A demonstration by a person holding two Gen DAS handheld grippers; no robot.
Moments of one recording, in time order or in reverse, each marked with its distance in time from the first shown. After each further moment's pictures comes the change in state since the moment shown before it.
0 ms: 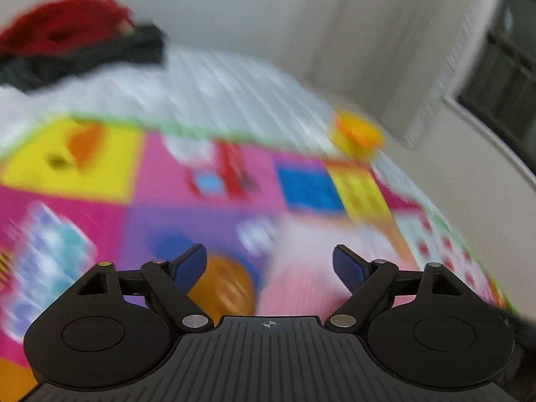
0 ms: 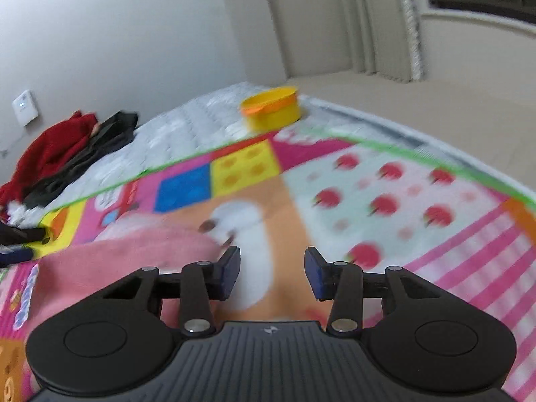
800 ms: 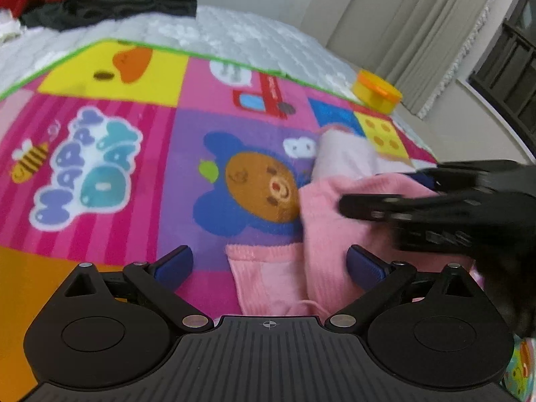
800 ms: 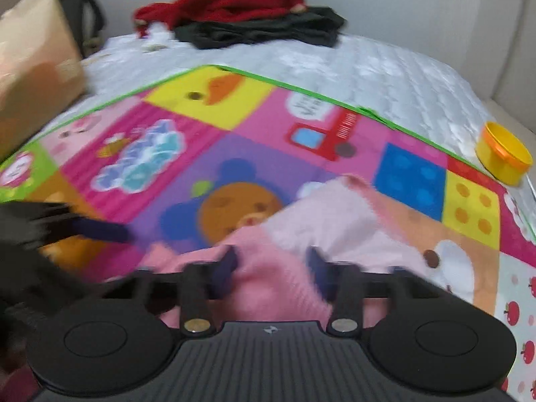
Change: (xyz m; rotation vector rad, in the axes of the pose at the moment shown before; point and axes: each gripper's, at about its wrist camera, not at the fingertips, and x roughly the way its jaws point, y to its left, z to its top) left arm -0.014 0.041 -0.077 -0.047 0.179 -0.011; right arm 0.031 0.201 0.004 -0.714 0.311 0.374
